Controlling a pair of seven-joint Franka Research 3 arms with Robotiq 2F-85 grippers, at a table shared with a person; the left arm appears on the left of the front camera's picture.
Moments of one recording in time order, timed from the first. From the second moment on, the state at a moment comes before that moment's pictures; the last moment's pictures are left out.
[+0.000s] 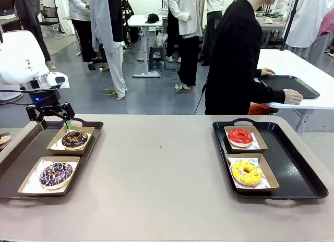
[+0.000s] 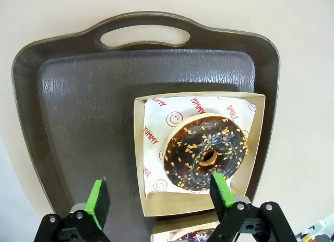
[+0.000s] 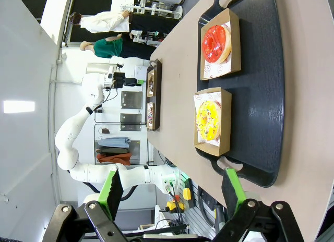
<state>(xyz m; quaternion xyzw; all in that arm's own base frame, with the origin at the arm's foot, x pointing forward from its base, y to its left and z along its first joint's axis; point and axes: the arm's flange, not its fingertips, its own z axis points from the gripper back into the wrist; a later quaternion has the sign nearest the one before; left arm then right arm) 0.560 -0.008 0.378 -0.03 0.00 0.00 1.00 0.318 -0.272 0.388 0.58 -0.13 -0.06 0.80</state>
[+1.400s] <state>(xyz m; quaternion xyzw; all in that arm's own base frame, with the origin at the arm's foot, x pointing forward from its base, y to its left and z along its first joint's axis) 0.513 0.038 0.480 -0.17 -0.05 0.07 0.98 0.318 -0.272 0.388 0.58 -0.13 -0.06 0.80</state>
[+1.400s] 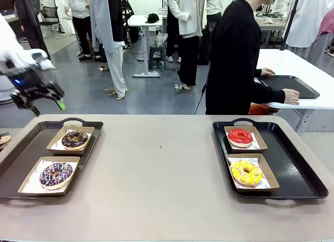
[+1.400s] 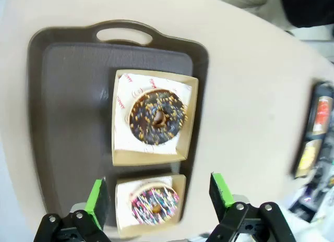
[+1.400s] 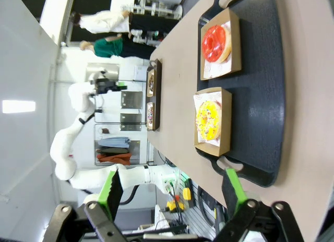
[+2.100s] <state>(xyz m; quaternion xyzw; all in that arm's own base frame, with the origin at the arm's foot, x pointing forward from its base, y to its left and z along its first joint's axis) 0.432 0.218 0.509 -0.49 -0.02 0.07 0.87 0.318 -0.272 0.388 0.58 -0.13 -0.06 0.80</state>
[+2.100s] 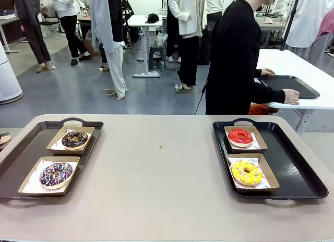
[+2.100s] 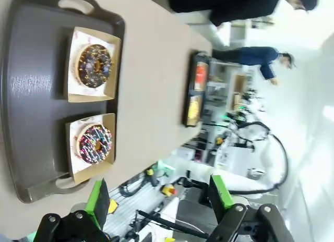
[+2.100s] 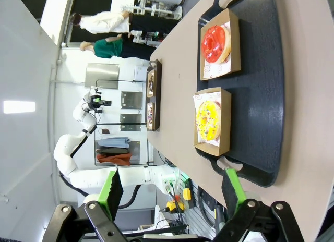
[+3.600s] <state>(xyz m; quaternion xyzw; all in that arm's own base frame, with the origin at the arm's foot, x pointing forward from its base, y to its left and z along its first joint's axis) 0.448 0.236 0.407 -0.63 -0.03 -0.08 0.78 0.318 -0.273 0.388 0.58 -0.13 -0.06 0.80</state>
